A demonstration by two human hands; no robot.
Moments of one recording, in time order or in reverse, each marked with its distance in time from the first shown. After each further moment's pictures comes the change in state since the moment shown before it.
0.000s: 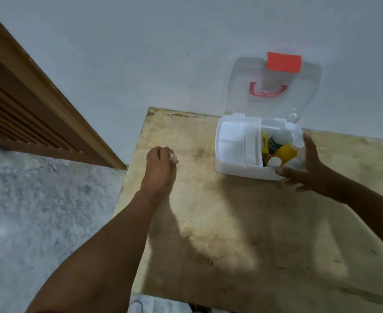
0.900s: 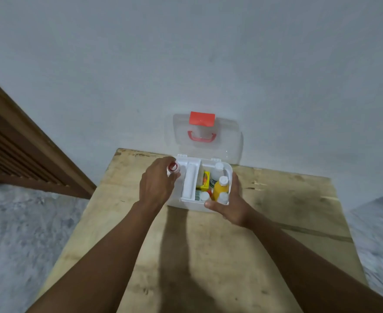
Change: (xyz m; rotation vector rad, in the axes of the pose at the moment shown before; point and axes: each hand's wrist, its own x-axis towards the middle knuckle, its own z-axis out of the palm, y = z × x) left_hand -0.001 0.205 0.018 0.191 -0.049 -0.019; right_hand 0.013 0.020 -0.005 0.130 -0.005 -0.291
